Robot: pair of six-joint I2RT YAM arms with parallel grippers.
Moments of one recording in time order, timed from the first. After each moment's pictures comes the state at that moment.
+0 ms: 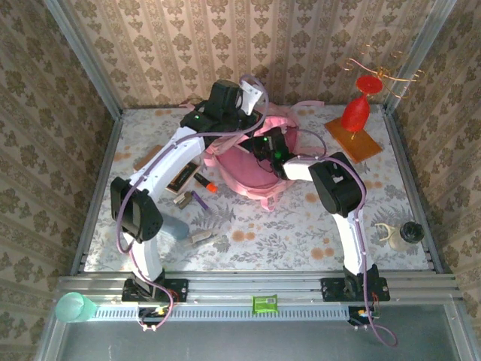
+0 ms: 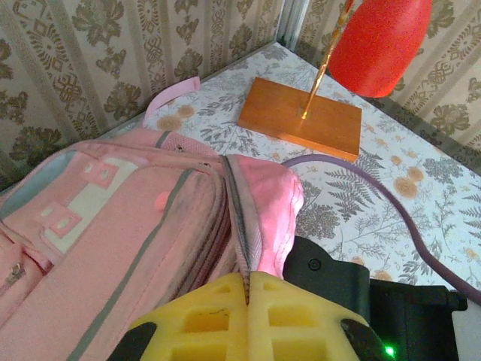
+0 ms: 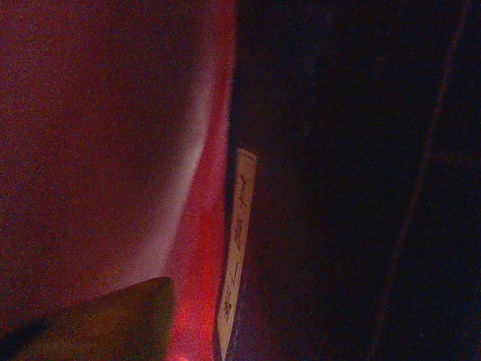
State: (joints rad) left arm -0.65 1.86 1.86 -0.52 0.30 -0.02; right arm 0.44 2.22 1.37 0.50 -0.01 1.42
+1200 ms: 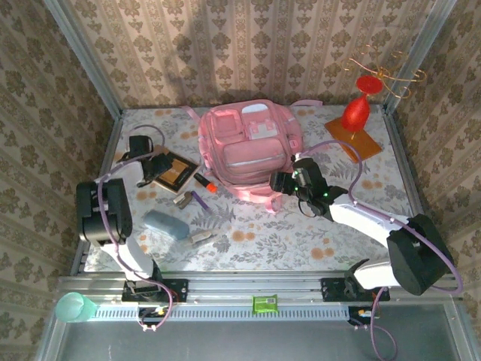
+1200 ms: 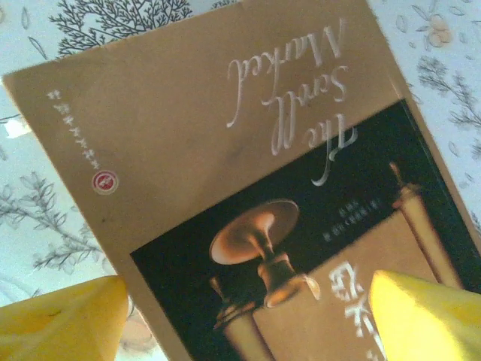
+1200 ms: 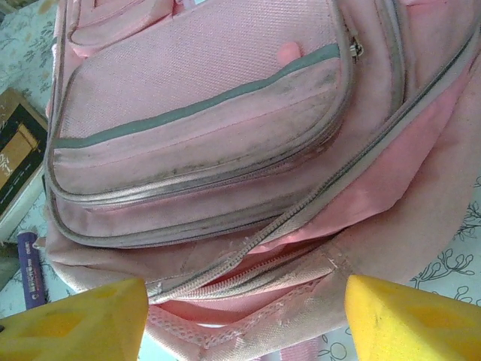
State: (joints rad) left arm 0.03 1.75 1.05 -0.30 -0.01 -0.51; right arm 0.52 1.35 0.72 -0.02 0.07 0.57
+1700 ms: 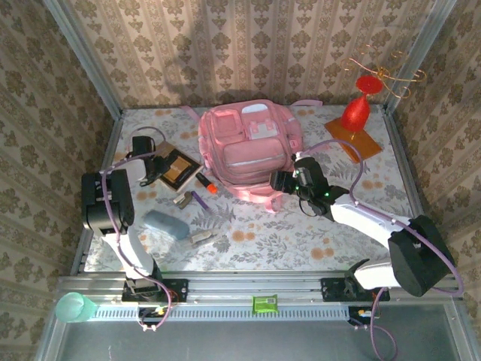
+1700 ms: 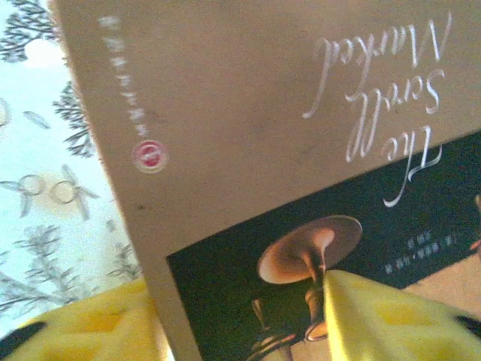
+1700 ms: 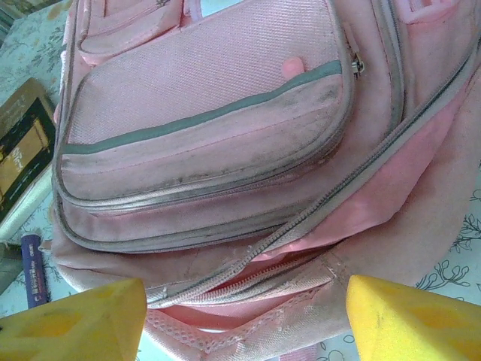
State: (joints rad) left arm 0.04 1.85 1.07 -0.23 0.02 -0.56; right arm 0.51 1.34 0.72 -0.01 0.06 0.55
